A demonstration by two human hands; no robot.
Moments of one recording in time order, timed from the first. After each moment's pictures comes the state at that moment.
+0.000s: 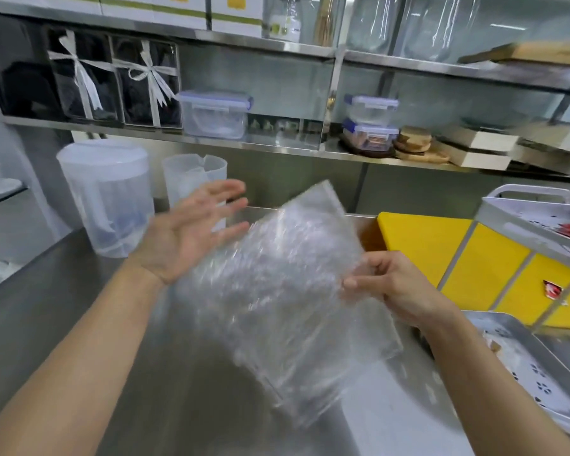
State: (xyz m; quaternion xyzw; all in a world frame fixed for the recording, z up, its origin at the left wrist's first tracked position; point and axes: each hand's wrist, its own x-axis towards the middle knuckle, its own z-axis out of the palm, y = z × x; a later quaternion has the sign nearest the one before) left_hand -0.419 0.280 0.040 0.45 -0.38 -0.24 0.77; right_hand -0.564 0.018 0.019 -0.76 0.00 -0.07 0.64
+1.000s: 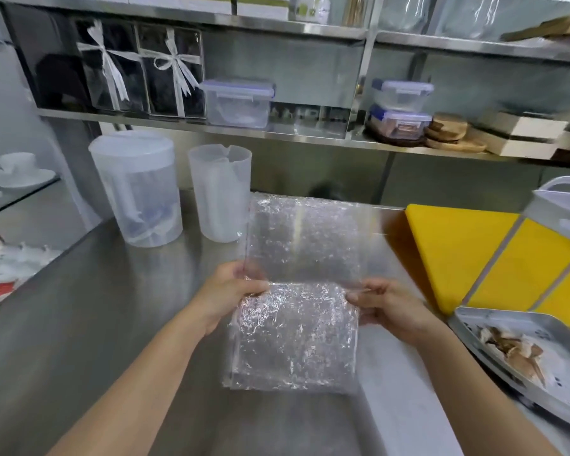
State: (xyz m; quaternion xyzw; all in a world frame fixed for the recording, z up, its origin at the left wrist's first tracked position) left_hand -0.434 0.272 -0.039 0.73 -0.15 -0.17 0.65; right_hand -0.528 0.022 -0.051 -0.69 0.13 0.03 0.71
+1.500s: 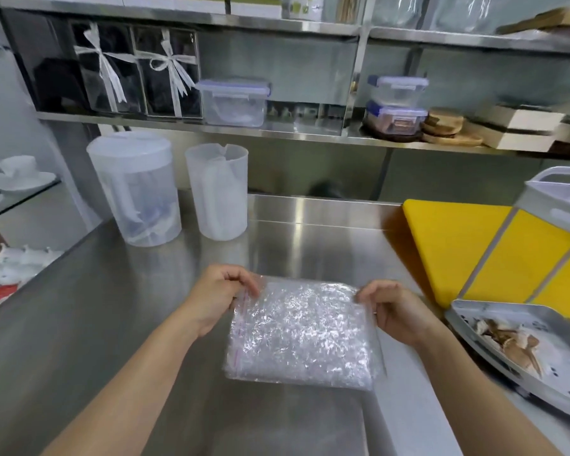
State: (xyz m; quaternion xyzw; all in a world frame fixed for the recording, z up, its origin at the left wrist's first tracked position) left_hand -0.441 0.277 -0.046 0.75 -0.16 -0.14 0.63; right_hand -0.536 -0.003 -0.077 -0.61 0.09 -0.01 0.79
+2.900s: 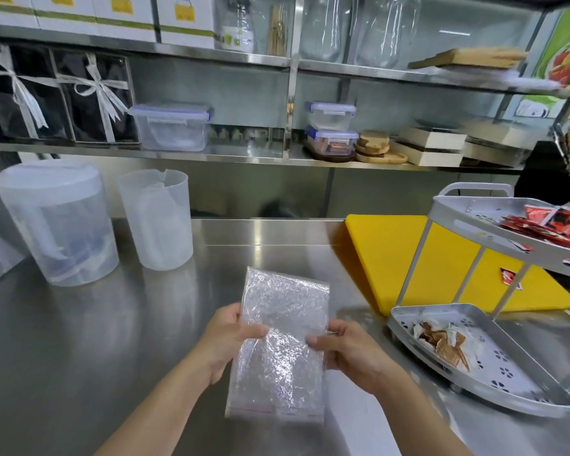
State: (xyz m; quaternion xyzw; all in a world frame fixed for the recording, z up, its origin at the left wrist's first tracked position) left_hand -0.471 0.193 -0.064 0.70 -0.14 -0.27 0.65; right_hand -0.581 0.011 -0.069 -0.64 0.16 0.01 0.75
